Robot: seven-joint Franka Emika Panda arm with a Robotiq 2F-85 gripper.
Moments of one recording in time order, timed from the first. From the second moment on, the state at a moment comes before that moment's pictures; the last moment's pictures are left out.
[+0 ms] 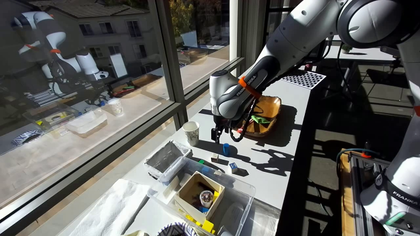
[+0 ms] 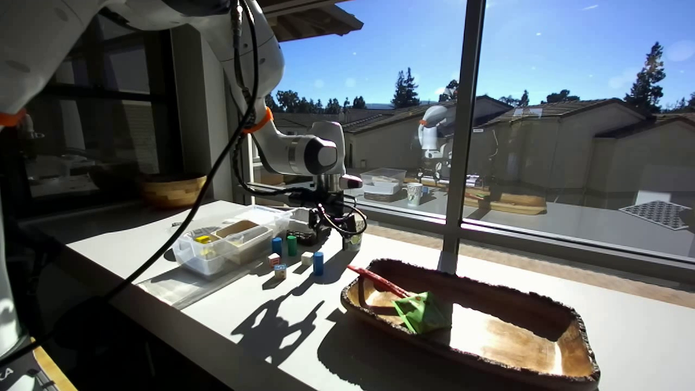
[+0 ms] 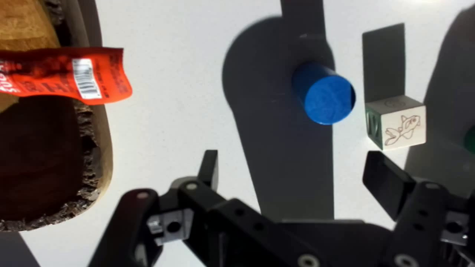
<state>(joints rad) 0.01 0.54 -0.05 -1.93 -0.06 2.52 0.05</state>
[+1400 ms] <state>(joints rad) -0.01 0.55 0.00 -1.96 0.00 2.38 -0.01</state>
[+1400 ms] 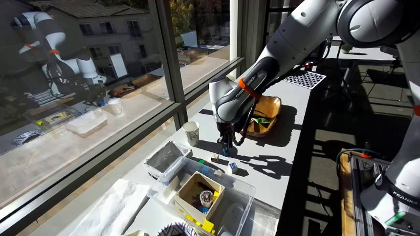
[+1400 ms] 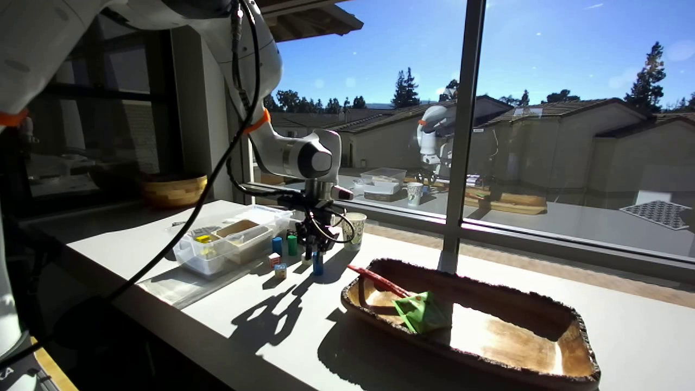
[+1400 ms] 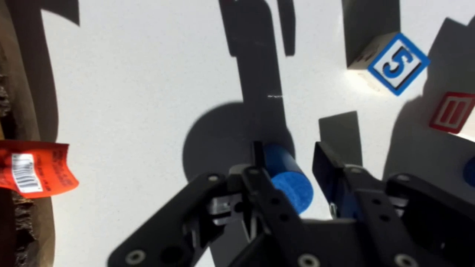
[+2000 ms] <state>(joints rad) -0.01 0.53 0.00 -1.94 0.00 2.39 -0.01</state>
